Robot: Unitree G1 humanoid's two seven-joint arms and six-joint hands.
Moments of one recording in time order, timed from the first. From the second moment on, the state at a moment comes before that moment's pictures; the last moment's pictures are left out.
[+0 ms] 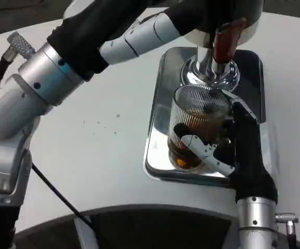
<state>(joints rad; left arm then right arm) -0.83 0.43 0.04 0.00 -0.11 -0.31 -0.60 -0.30 0.01 0.15 0.20 -0.45 -0.23 -0.49</state>
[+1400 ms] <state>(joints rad) -0.62 0.49 0.19 -0.22 -0.18 -0.23 -0.55 -0.14 -0.02 0.12 0.02 -0.46 -0.30 -0.50</state>
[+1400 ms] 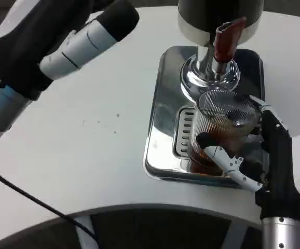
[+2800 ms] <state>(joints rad) 0.01 0.60 0.26 -0.38 0.20 -0.17 -0.46 0.03 -0.08 0.08 -0.17 -0.45 -0.32 -0.39</state>
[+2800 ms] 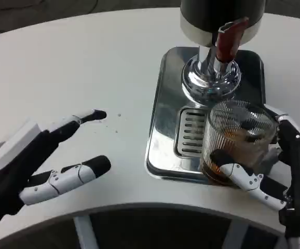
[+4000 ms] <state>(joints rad) 0.06 0.67 0.17 -0.60 0.33 -0.02 -0.51 0.07 -0.08 0.15 -0.28 -0.44 -0.34 -0.26</state>
